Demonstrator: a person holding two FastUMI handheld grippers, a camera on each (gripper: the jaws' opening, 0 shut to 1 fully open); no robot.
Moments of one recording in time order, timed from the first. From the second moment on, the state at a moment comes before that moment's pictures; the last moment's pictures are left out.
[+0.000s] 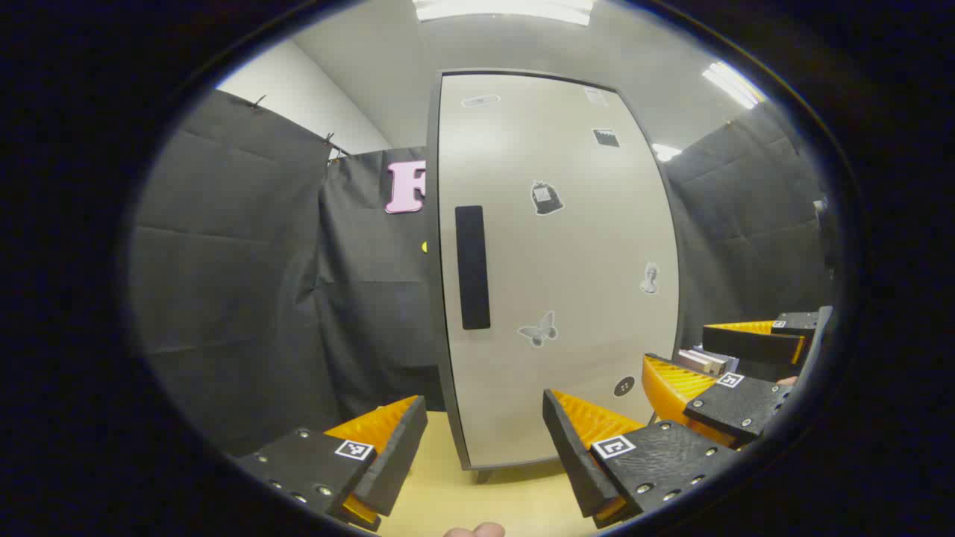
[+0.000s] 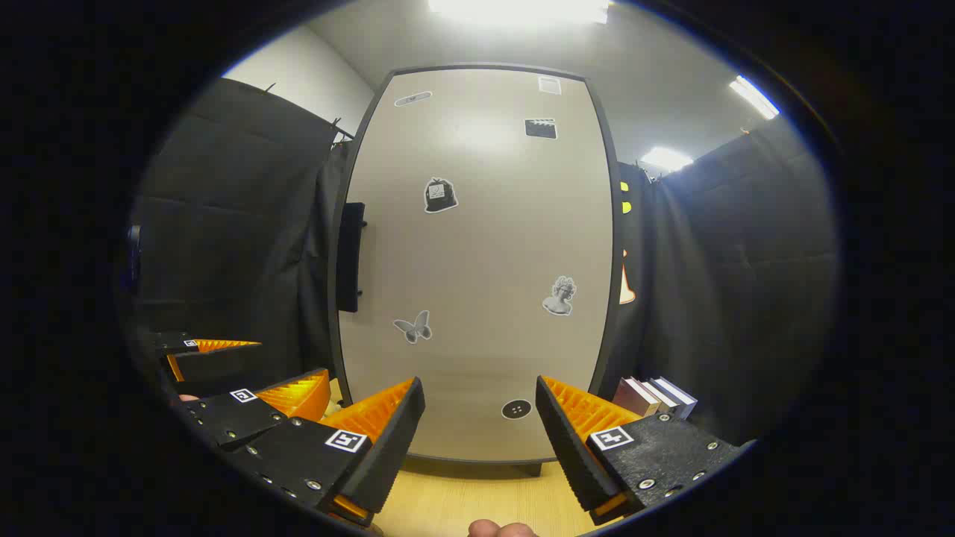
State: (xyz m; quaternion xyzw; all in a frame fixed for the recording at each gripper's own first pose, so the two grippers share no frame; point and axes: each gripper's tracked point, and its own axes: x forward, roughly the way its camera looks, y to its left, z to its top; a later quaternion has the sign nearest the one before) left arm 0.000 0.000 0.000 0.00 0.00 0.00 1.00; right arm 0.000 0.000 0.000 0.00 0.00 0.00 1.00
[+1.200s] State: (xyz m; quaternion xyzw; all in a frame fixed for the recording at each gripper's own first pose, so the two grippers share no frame) left arm -0.025 0.019 0.002 0.01 0.00 0.03 1.00; right arm 0.003 -0.021 -0.003 0.01 0.00 0.00 1.00
